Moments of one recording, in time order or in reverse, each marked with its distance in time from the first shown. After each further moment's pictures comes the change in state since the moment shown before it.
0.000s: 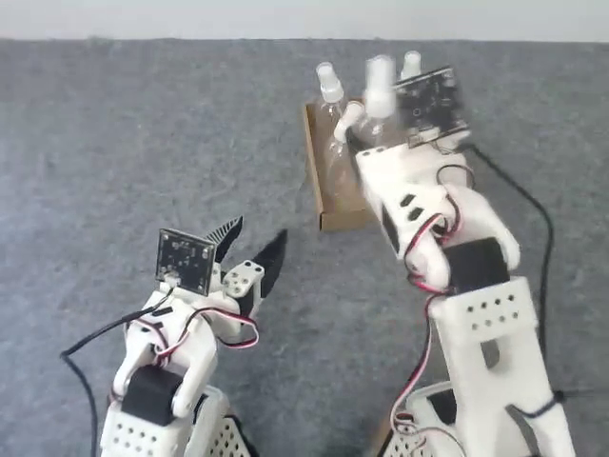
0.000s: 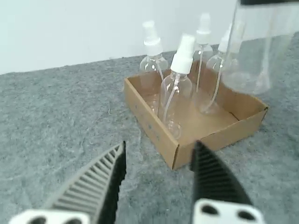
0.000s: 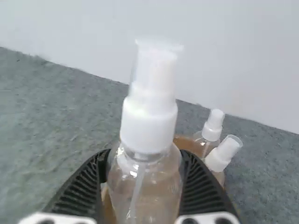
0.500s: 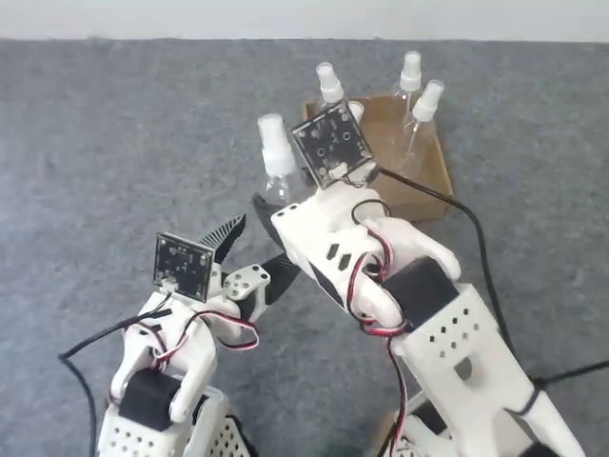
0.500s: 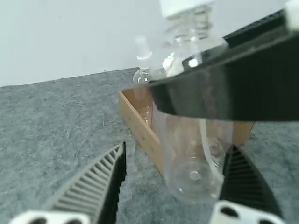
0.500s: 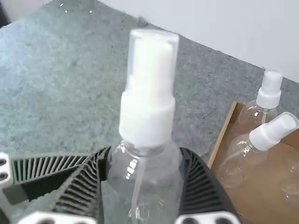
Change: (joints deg) left arm 1.1 -0.5 -1.7 0.0 0.1; right arm -21.8 0.2 -2.3 11.0 -7.9
